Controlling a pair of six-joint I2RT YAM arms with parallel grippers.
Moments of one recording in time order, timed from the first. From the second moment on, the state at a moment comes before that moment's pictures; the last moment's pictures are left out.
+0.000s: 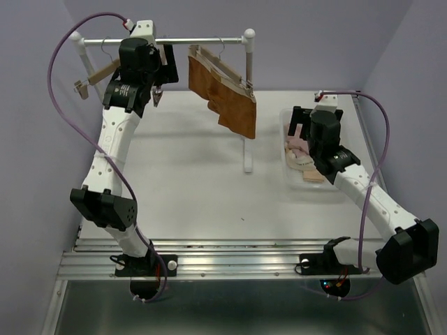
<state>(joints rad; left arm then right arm) -0.21 1.68 2.02 -0.64 -0.17 -0.14 0.37 1.22 1.03 -0.07 0.52 0.14</state>
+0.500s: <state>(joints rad) -0.26 1.49 1.97 -0.62 -0.11 -0.26 0.37 1.18 1.00 -0.07 0.49 0.14</state>
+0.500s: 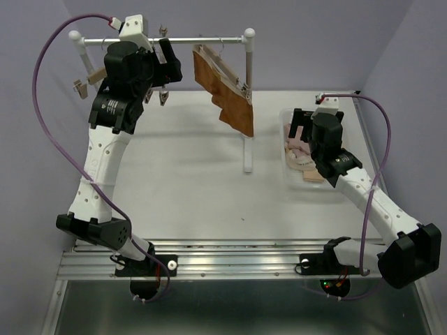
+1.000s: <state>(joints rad) -0.49 1.68 2.11 -0.61 -0.15 -0.37 0.37 1.14 0.97 -0.07 0.52 0.14</state>
